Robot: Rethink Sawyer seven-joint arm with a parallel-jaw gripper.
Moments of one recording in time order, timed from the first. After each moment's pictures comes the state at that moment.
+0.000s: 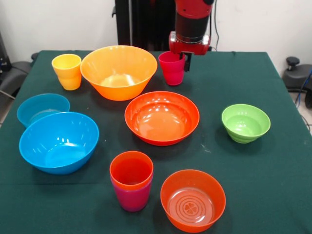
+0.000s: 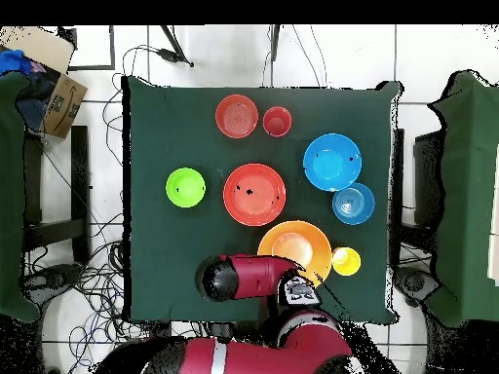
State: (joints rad) arm -0.21 -0.52 0.02 2.01 -0.24 0.21 1.94
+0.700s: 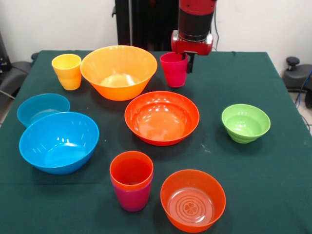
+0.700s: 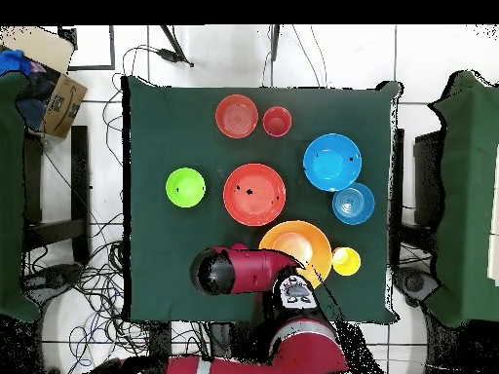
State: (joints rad) arm -0.18 -0.57 0.02 1.99 -0.20 0.22 1.94
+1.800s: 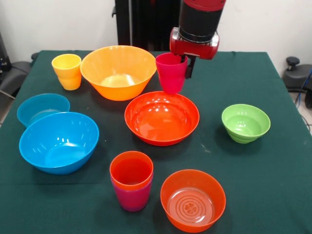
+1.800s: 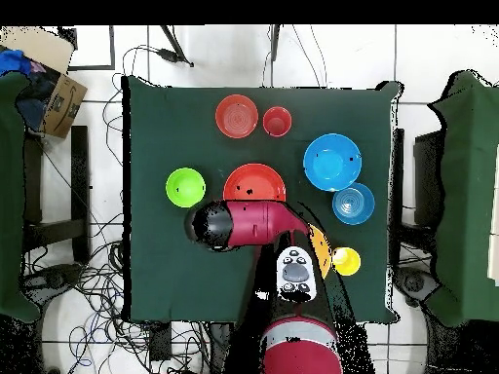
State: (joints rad) arm -0.14 -0.63 -0.01 1.72 -0.17 0.55 1.94
